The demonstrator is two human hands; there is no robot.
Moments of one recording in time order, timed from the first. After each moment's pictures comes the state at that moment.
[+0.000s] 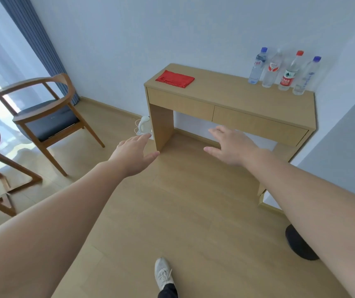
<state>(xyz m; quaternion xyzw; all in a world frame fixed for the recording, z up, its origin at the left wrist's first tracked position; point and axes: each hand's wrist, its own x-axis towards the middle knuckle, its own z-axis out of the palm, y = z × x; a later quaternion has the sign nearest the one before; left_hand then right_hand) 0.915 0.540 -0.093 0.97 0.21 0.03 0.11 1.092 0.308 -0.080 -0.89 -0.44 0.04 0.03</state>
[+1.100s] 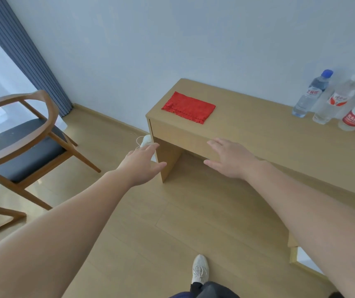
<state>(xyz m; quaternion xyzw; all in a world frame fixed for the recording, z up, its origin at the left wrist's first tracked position) 1.240 0.812 -0.125 0.96 0.21 -0.03 0.17 1.413 0.593 -0.126 -0.88 -0.45 0.10 0.03</state>
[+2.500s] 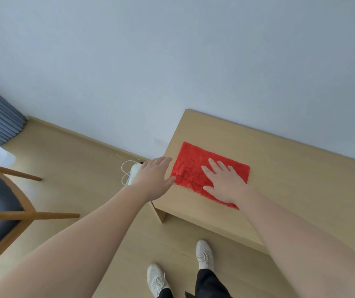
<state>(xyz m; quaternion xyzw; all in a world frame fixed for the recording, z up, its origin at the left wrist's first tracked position) 1.587 1.105 -0.216 0.97 0.10 -0.09 0.19 1.702 0.888 -0.246 -0.89 -0.38 0.24 -0.10</state>
